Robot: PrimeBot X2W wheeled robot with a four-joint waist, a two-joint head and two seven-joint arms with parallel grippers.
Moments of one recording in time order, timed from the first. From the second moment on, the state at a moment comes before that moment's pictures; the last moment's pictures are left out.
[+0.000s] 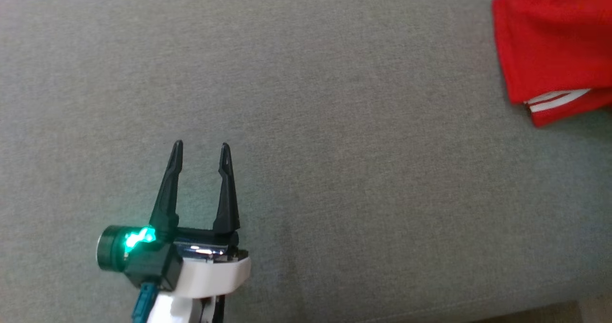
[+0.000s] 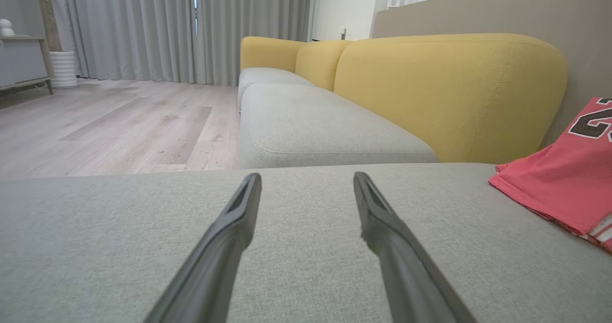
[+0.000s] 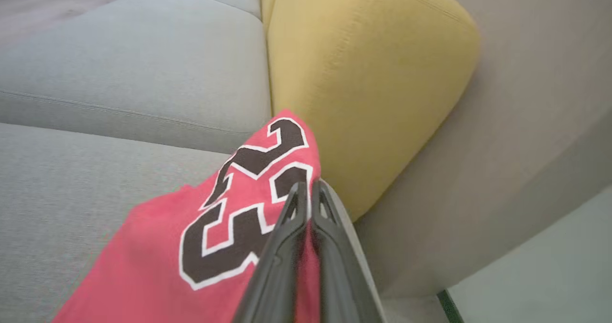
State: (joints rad) left arm -0.06 0.06 -0.31 -0.07 -0.14 0.15 -0.26; right arm -0.67 -0.66 0.09 0.59 0.29 0.13 0.01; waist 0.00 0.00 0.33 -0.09
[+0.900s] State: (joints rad) left arm 0.14 0.05 -0.23 0.03 -0.26 0.12 -0.26; right arm -0.06 -0.16 0.15 0.27 0.25 0.13 -0.25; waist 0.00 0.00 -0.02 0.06
